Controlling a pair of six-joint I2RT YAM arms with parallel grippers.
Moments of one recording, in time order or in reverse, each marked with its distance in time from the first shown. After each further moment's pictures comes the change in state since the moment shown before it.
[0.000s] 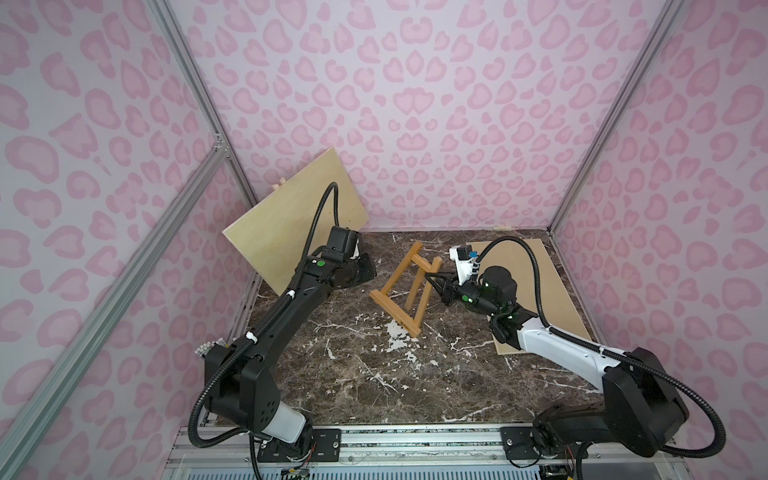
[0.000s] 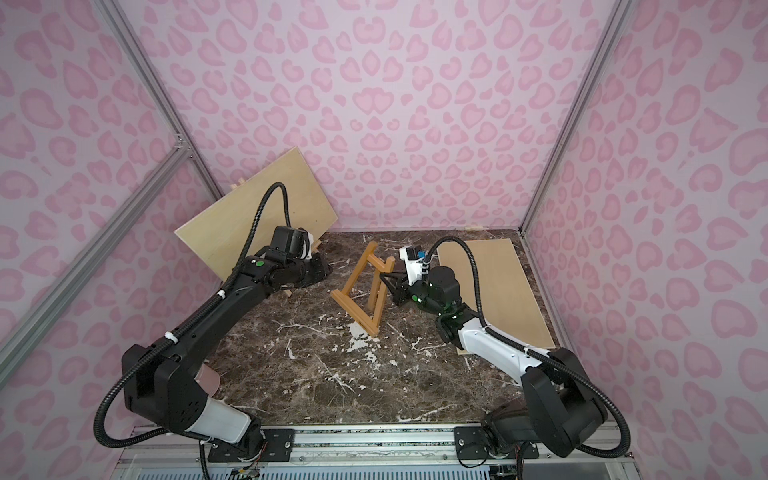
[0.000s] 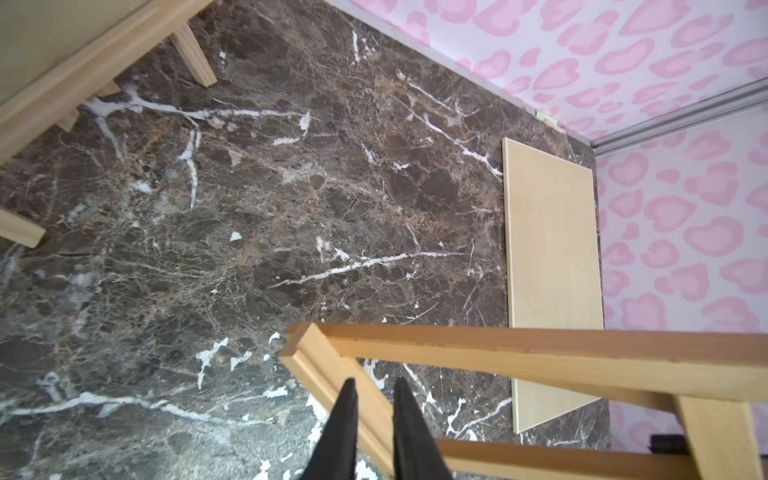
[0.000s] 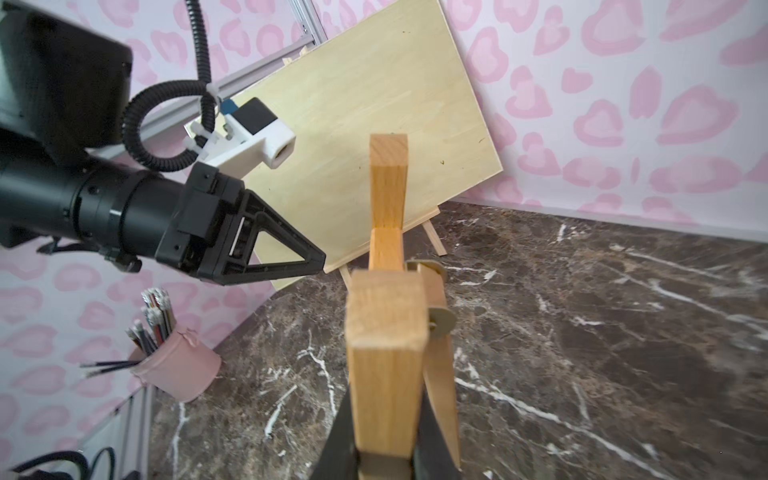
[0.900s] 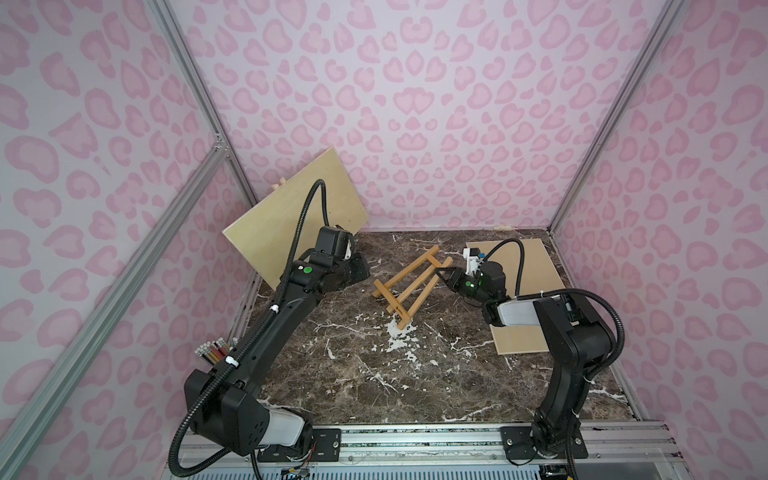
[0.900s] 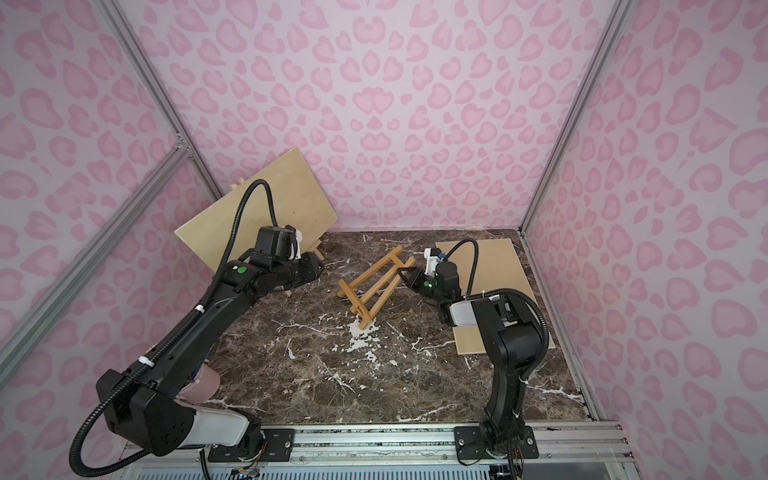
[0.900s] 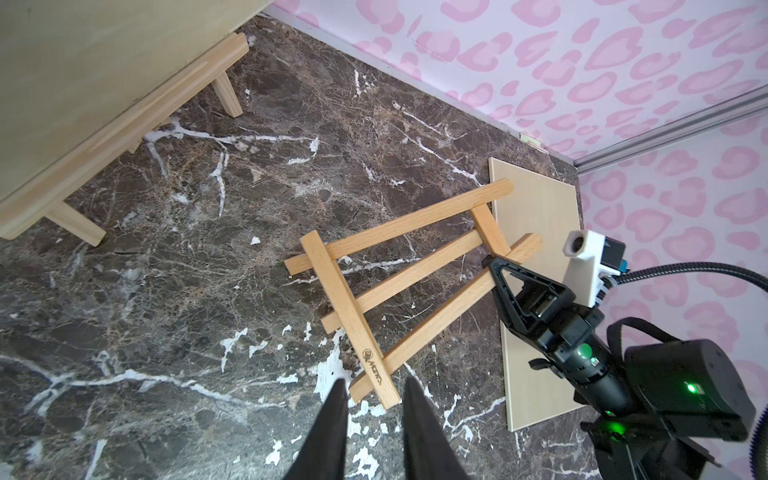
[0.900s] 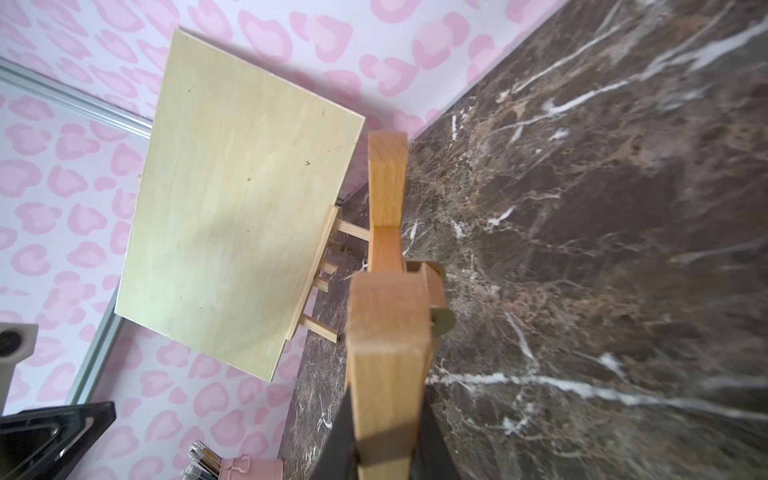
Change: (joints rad) left arm 0.008 -0.117 -0.013 -0.058 -0.034 0.012; right arm -0.233 0.496 0.068 0.305 -0.137 0.552
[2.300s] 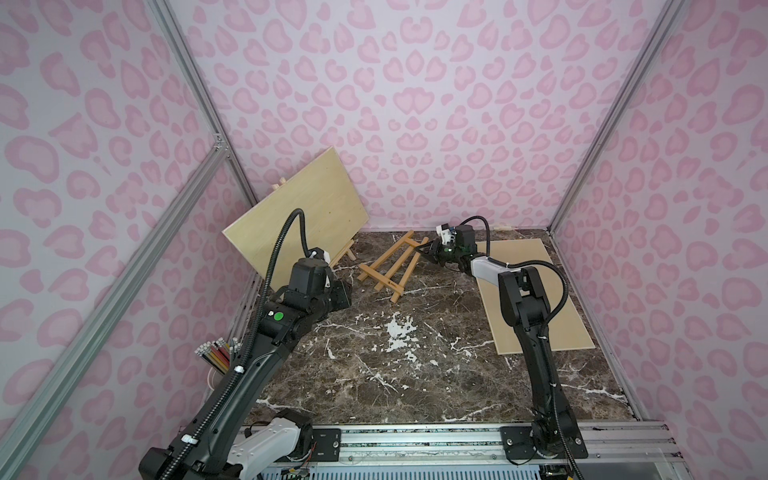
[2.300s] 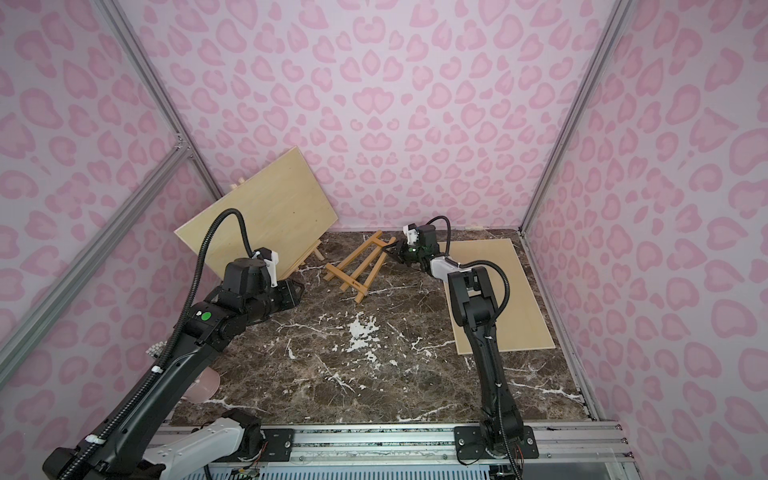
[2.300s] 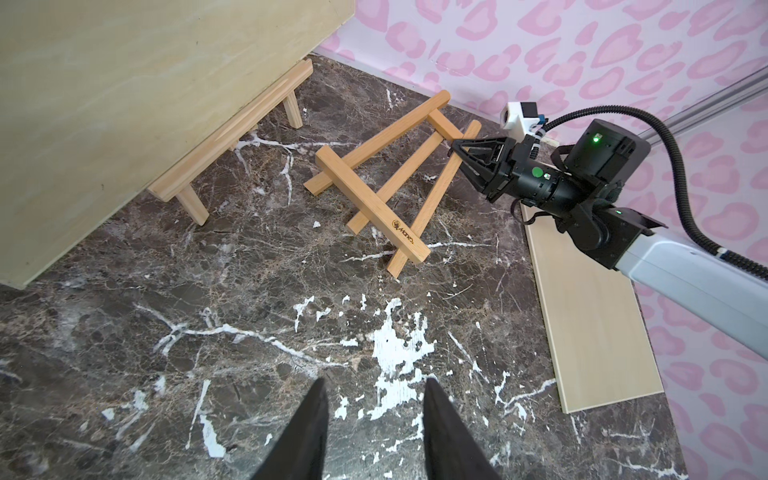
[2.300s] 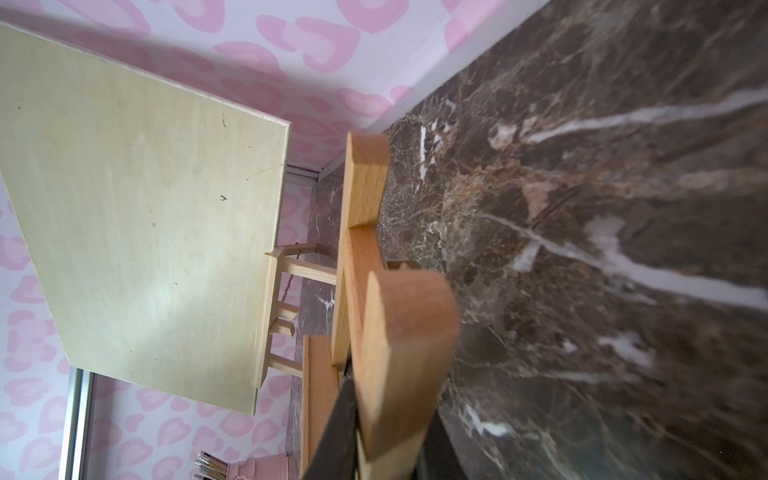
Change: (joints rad) left arm 0.005 -0.343 -0.261 -0.008 -0.109 0.092; right arm -0.035 0.653 1.054 -0.649 -0.249 -0.068
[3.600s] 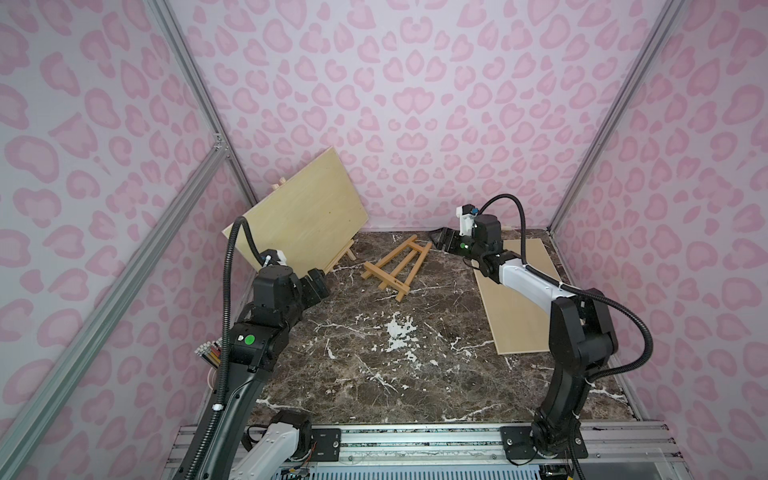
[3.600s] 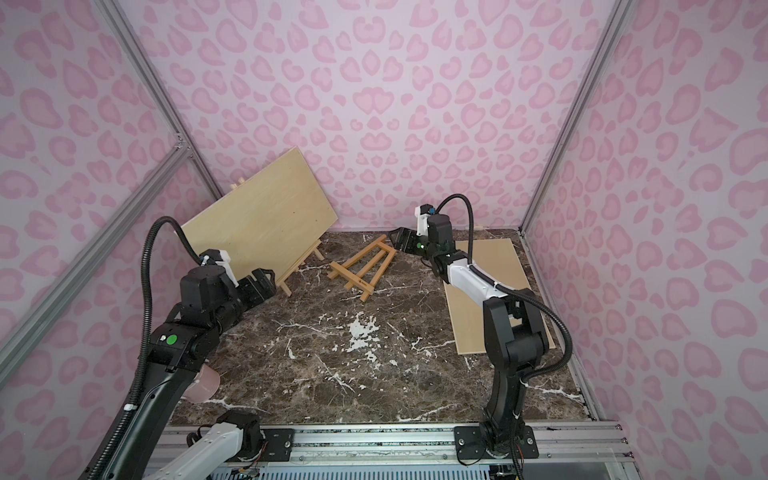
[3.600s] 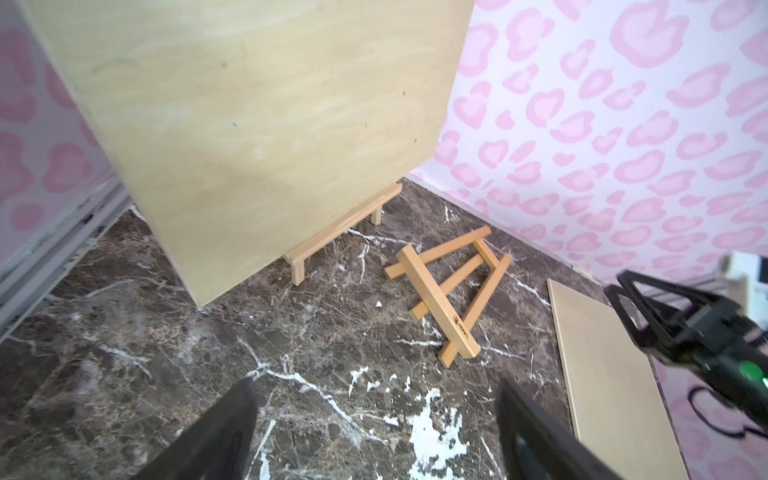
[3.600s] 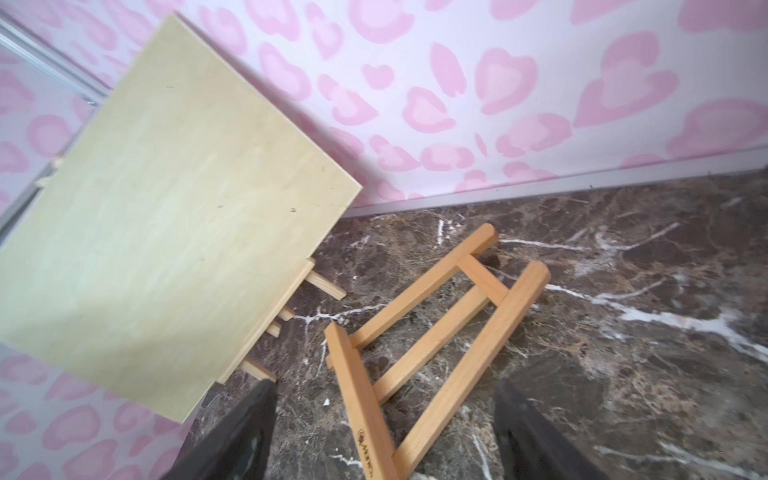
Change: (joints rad) left arm 0.188 -0.165 -0.016 0.032 -0.150 -0.034; right arm 0.061 -0.730 -0.576 -0.012 0.391 -0.362
